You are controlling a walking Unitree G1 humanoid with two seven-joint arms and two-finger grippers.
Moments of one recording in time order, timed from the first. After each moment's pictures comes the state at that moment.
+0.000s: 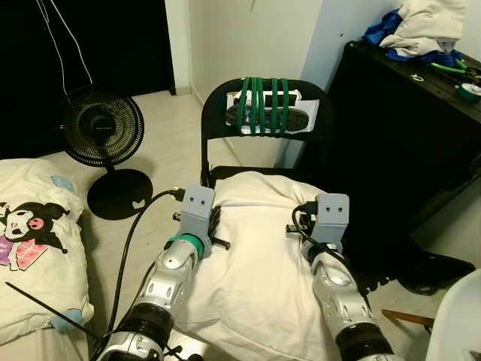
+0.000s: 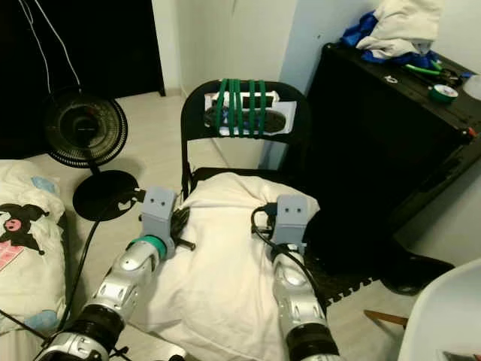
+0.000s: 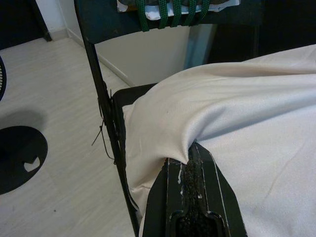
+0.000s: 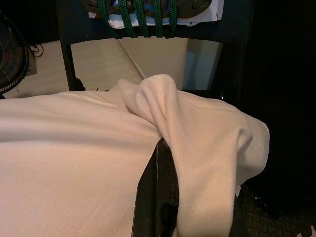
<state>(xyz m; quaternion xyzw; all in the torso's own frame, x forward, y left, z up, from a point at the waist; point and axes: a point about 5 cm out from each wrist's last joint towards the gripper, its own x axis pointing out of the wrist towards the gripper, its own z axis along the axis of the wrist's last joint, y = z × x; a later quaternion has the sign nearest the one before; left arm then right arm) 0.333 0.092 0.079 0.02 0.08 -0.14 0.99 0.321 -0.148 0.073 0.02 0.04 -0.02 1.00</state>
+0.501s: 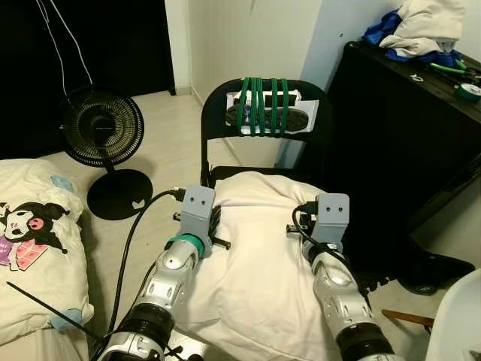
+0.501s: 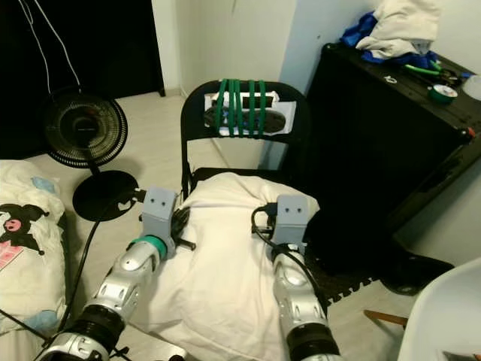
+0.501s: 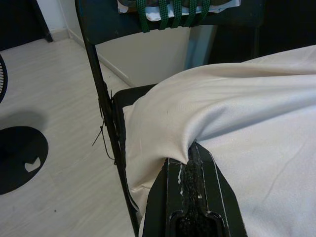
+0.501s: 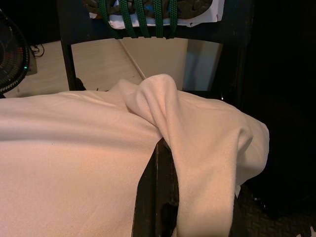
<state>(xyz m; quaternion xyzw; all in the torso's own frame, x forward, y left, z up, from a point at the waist) 0.332 0.091 0.079 0.02 0.08 -0.14 0.99 0.321 -0.149 0.073 0.02 0.04 -0.02 1.00</state>
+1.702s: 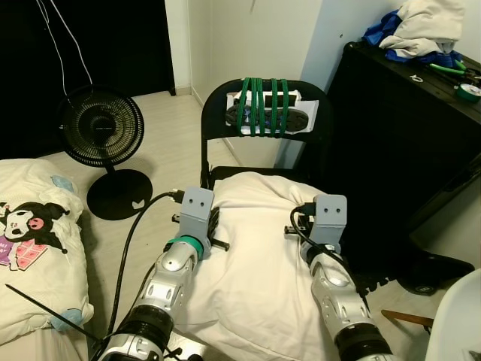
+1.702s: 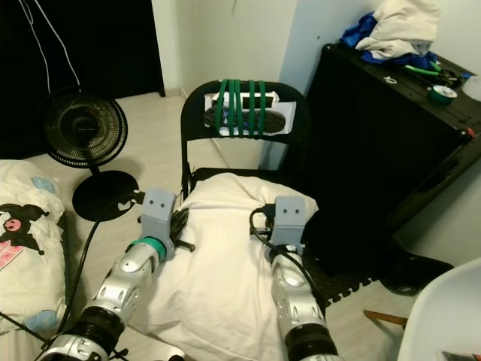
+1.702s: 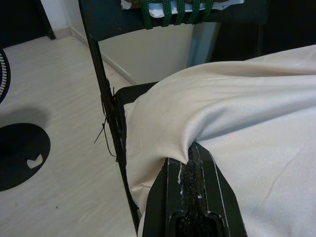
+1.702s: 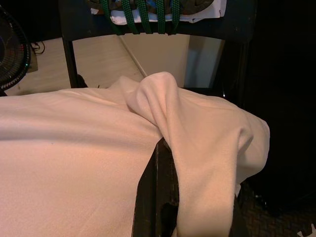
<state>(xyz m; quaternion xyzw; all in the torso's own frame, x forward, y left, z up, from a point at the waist) 0.331 0.092 0.076 0.02 0.08 -0.13 0.99 0.321 -0.146 0.070 0.02 0.05 -0.02 1.00</state>
